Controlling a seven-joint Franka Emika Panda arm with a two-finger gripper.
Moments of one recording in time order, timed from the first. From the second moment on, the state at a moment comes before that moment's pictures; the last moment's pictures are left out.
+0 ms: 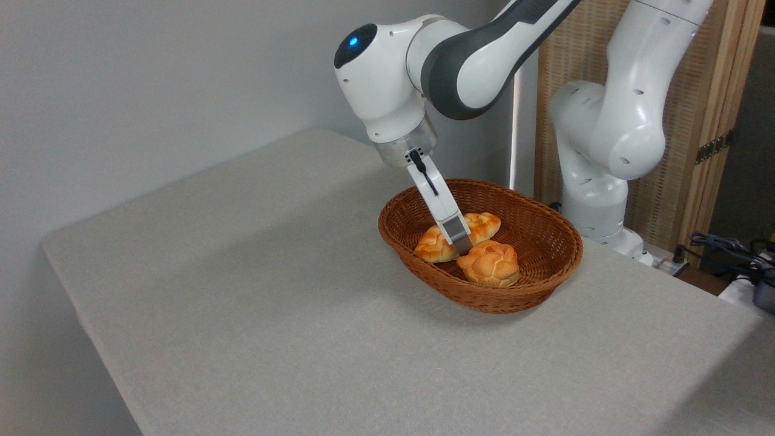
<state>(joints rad) -0.48 -0.46 0.22 -2.55 0.07 1.75 0.92</state>
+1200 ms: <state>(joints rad) -0.50 -0.46 0.22 -2.49 0.07 1.62 0.92</state>
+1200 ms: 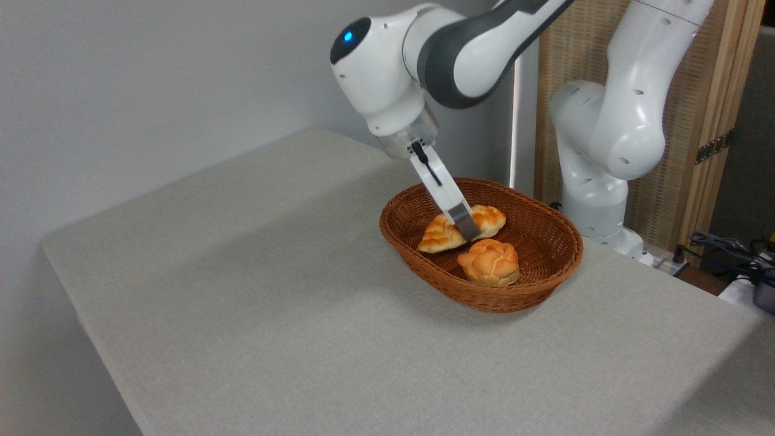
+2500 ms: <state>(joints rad) -0.55 0.16 0.31 -1.68 0.07 1.72 0.84</state>
